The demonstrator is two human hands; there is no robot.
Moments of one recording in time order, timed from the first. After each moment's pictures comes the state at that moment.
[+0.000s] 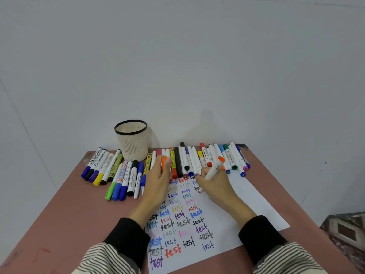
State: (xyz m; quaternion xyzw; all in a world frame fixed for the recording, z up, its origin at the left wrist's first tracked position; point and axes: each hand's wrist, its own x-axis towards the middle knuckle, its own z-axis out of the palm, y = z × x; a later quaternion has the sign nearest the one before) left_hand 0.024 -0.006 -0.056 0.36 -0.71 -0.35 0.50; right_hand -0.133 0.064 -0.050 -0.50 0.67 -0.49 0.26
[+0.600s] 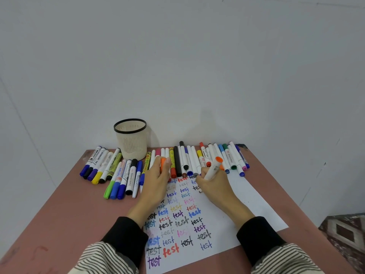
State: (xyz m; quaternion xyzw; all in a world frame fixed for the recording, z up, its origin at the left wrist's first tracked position) left_hand 0.025 -0.011 -0.061 0.37 -0.71 -0.35 0.49; right_hand -0.132 0.063 -0.054 -0.51 0.67 -0.49 0.23
